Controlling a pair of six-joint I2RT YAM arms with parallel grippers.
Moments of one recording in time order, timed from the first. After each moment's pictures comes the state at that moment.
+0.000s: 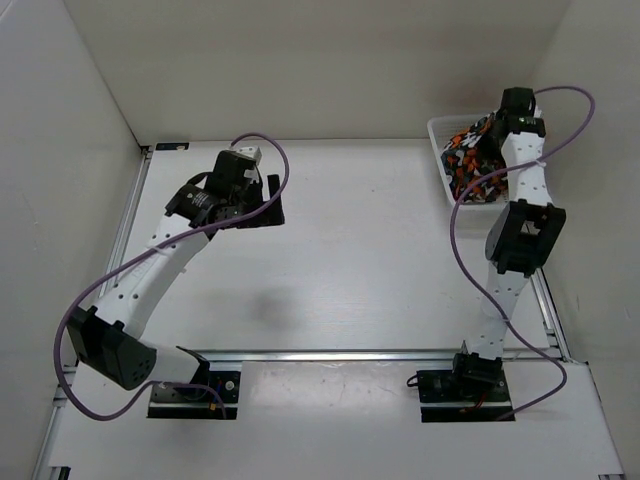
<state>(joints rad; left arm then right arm) -0.49 1.37 1.44 -0.88 -0.12 -0.44 -0.16 2.28 2.25 -0.85 0.10 0.51</state>
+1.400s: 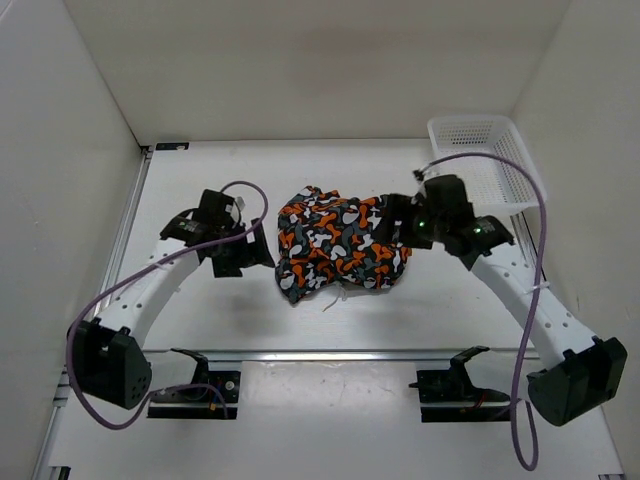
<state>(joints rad) -0.29 1.24 1.05 -0.88 0.20 -0.50 0.39 1.17 1.14 -0.68 -0.19 0.48</state>
